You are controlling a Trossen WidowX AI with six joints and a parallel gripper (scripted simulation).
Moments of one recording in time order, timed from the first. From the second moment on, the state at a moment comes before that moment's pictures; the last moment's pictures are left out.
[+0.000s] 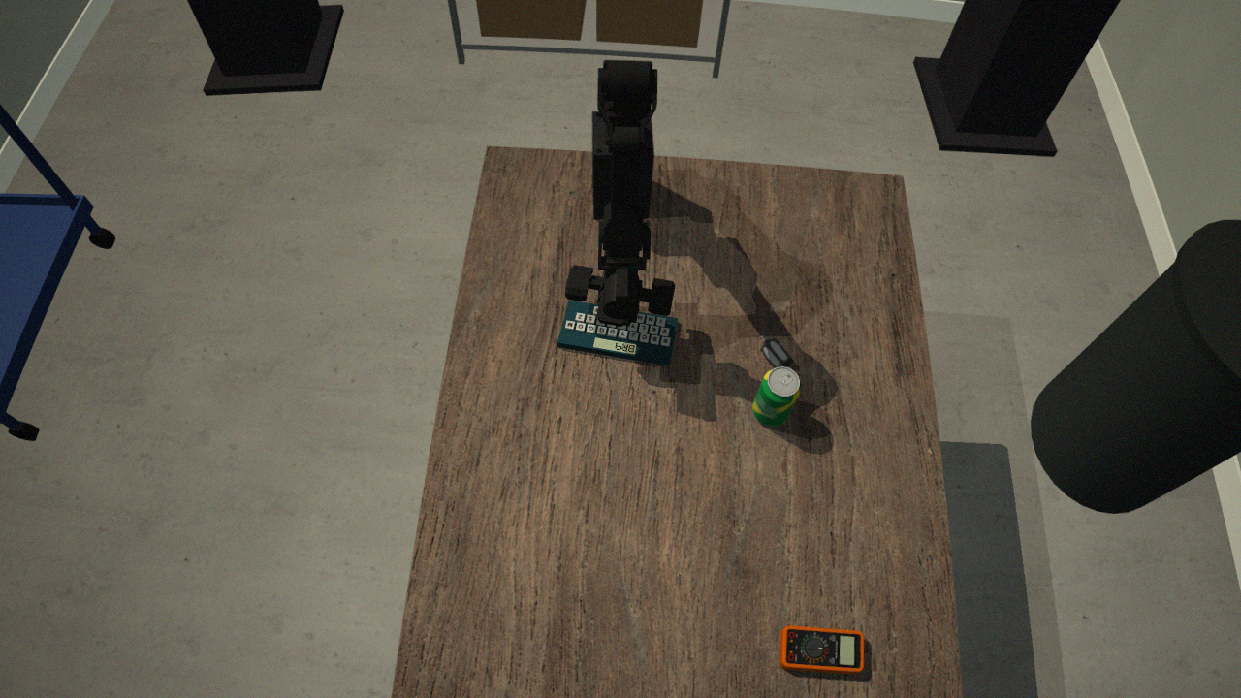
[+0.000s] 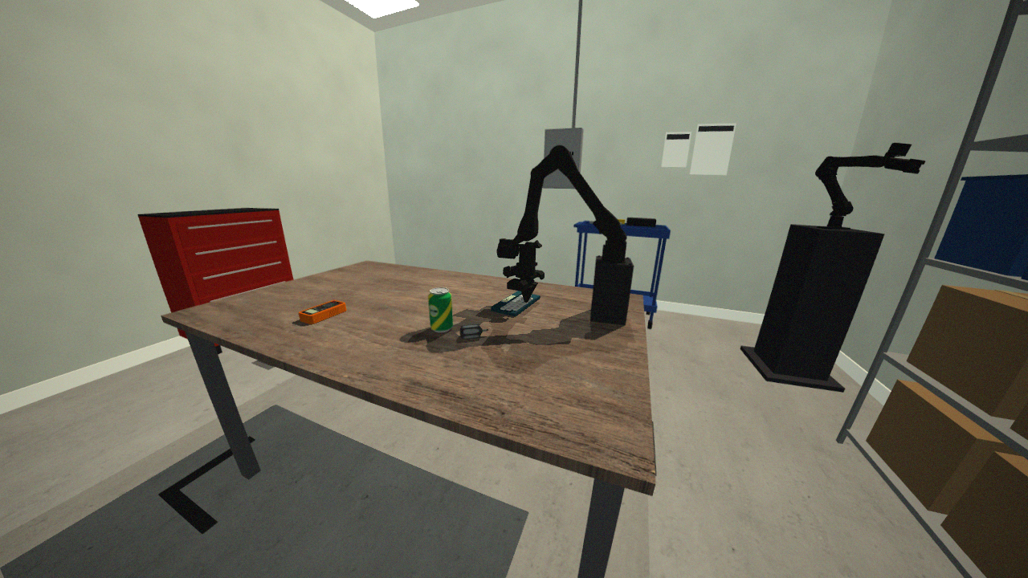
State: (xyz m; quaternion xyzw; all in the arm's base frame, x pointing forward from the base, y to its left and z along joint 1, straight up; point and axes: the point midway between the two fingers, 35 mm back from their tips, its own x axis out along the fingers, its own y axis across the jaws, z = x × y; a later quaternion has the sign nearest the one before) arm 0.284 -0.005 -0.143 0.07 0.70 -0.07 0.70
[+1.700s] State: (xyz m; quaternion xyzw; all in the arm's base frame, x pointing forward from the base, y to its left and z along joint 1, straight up) arm 0.295 0.052 -0.128 0.07 0.70 -0.07 0.70
